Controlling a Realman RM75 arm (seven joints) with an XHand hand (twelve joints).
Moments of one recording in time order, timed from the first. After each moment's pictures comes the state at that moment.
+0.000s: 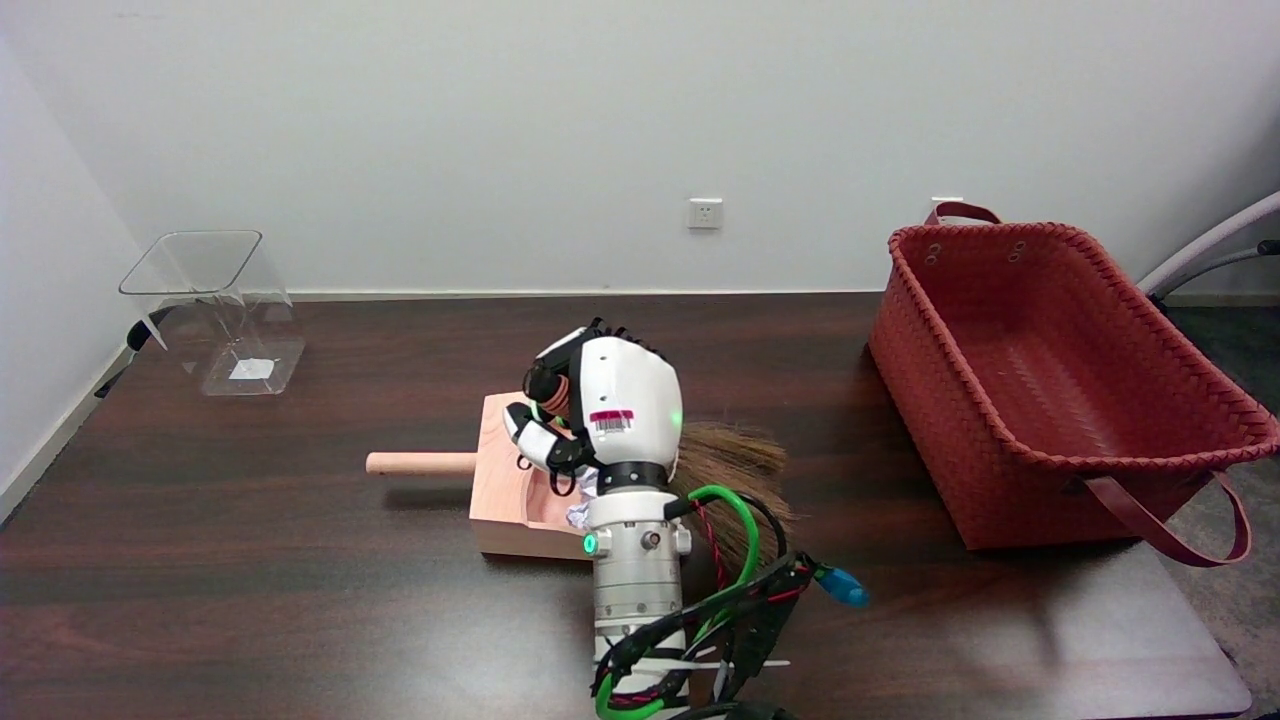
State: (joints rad) arm 0.20 -1.69 0.48 -1.09 -1.89 1.49 -0.41
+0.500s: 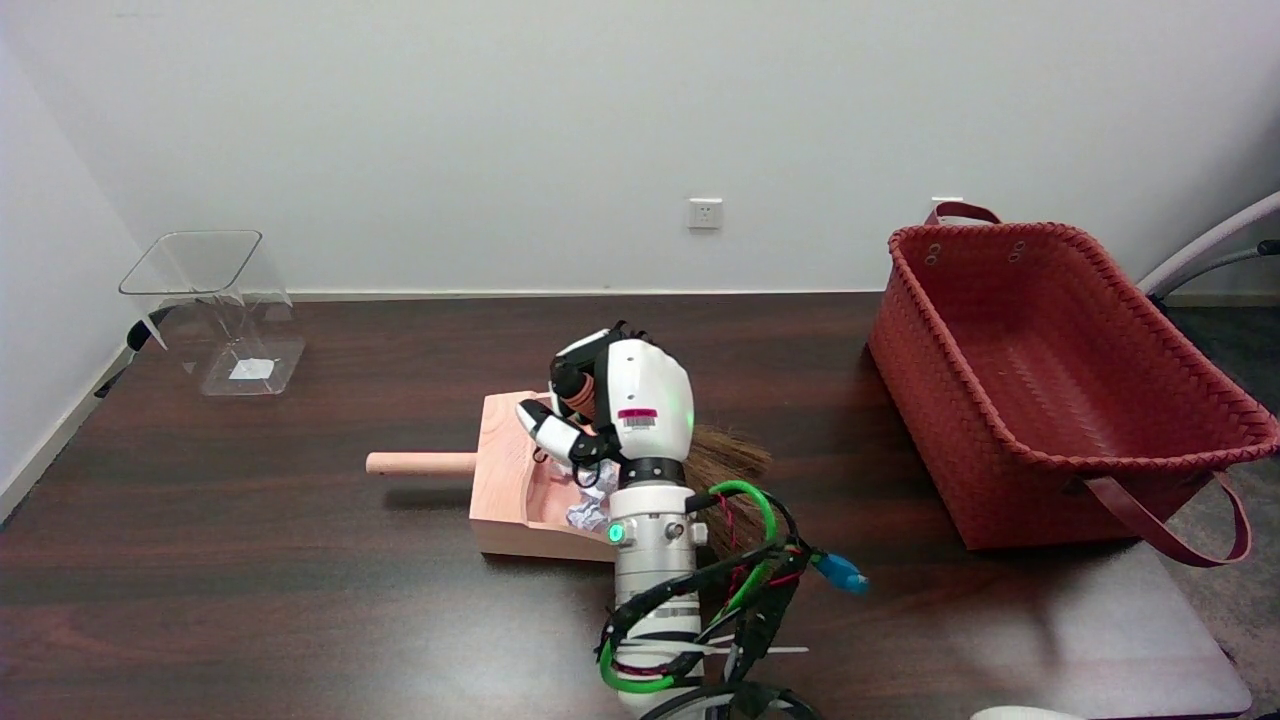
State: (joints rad) arm 0.23 -1.67 0.51 -0.99 -1.87 1.49 -0.18
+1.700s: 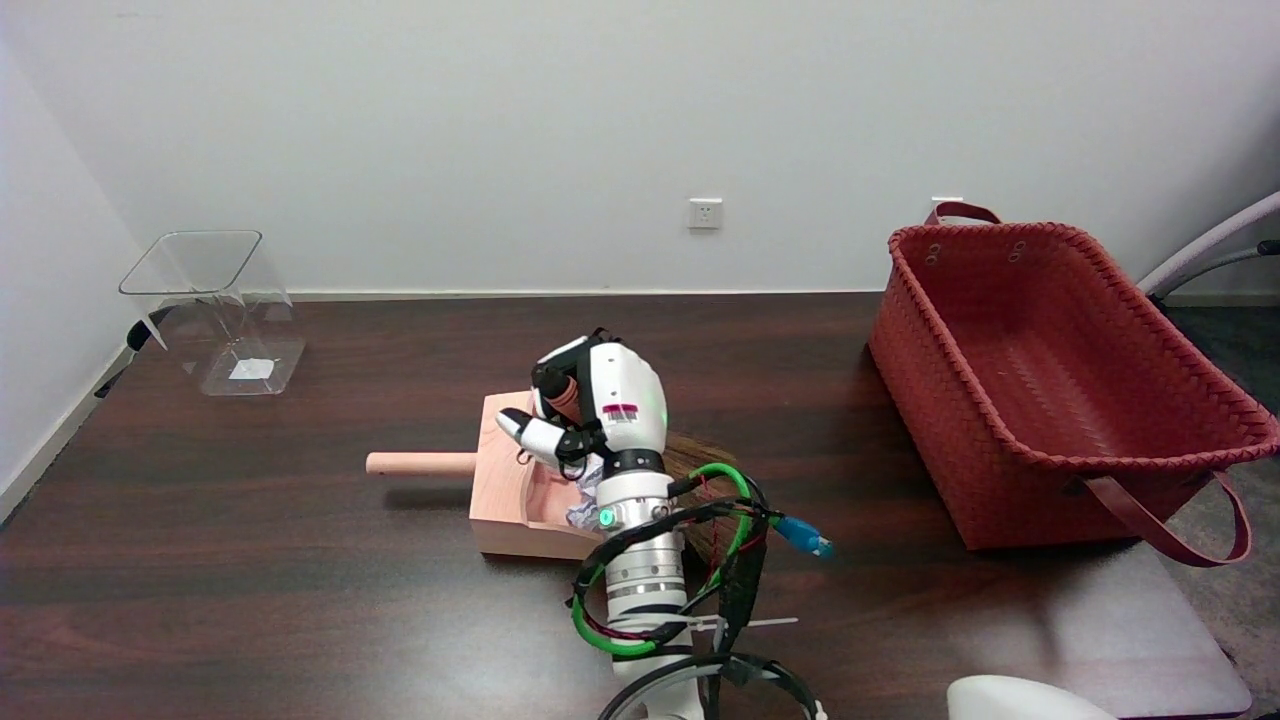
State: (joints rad) arm 0.30 -1.69 0.52 -0.83 -1.82 1.40 0.01
